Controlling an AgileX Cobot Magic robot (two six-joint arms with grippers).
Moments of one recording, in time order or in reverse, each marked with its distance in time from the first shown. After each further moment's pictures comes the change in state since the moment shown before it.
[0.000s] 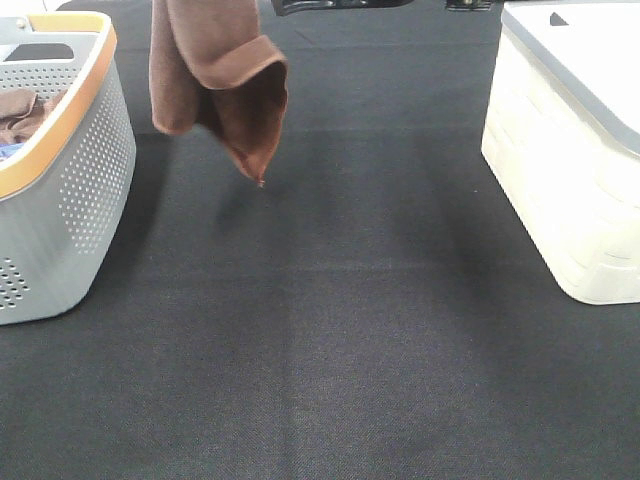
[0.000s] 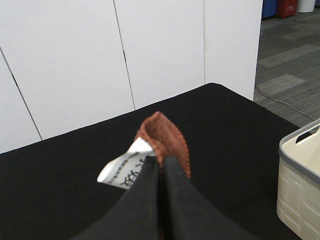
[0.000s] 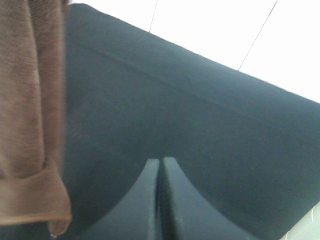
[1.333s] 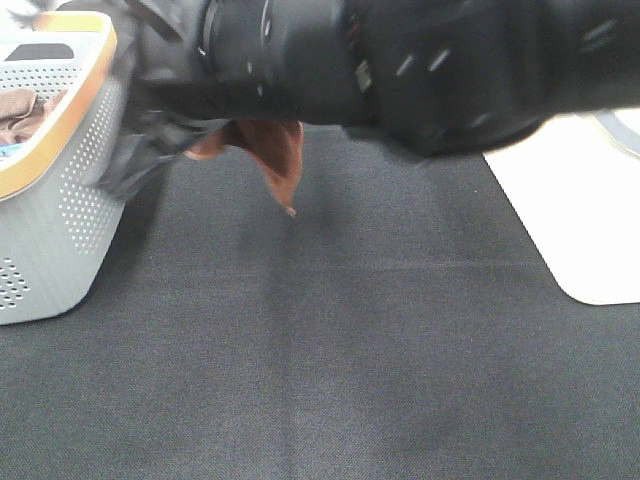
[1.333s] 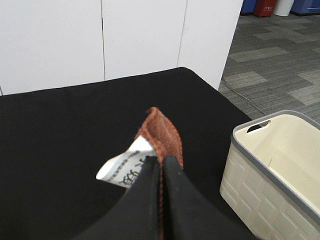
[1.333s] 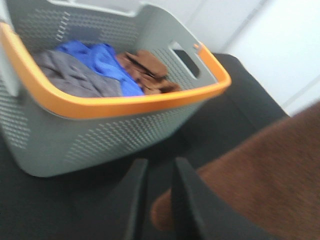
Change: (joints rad) left arm -0.002 -0.087 0.000 -0.221 0.160 0.000; right arm 0.287 0.029 0.083 -0.234 0.166 -0.062
